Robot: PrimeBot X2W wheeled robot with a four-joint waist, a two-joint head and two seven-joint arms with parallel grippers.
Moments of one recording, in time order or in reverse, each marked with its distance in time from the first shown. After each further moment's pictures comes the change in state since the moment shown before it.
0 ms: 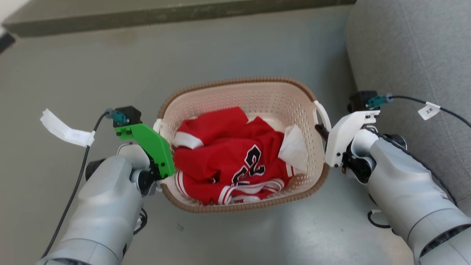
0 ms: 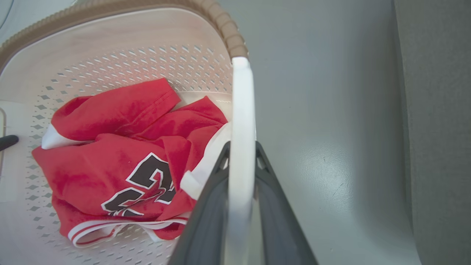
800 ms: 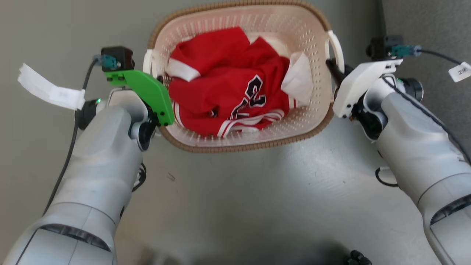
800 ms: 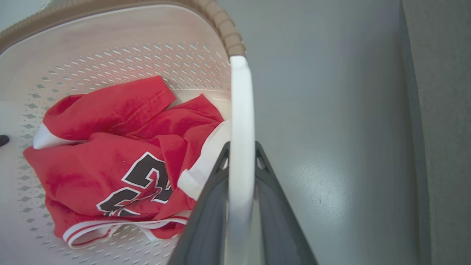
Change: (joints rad) left arm -0.174 -0.004 -0.015 -0.040 0.052 0.058 -0.157; right arm -0.165 -0.037 -0.009 -0.031 -0.036 -0.006 -0.164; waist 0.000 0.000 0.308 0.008
